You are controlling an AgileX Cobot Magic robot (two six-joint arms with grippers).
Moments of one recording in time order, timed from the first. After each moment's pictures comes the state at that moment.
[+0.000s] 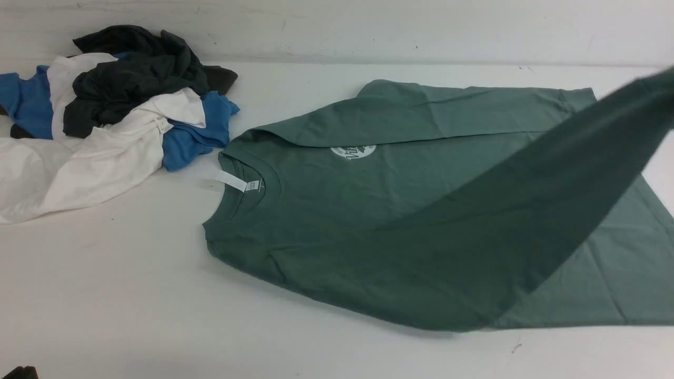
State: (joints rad) right arm -0.19 1.54 -1.44 0.21 0.83 -0.24; left arm -0.04 -0.01 0.02 -0.05 0.37 -0.01
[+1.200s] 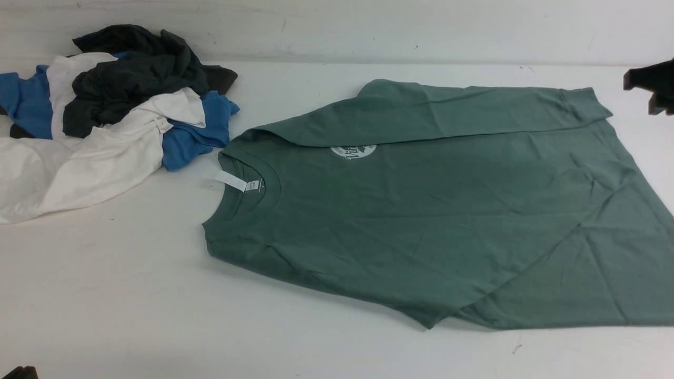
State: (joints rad) right arm -0.16 2.04 -1.82 -0.09 0.90 0.07; left arm -0.04 -0.01 0.02 -0.05 0.37 -0.01
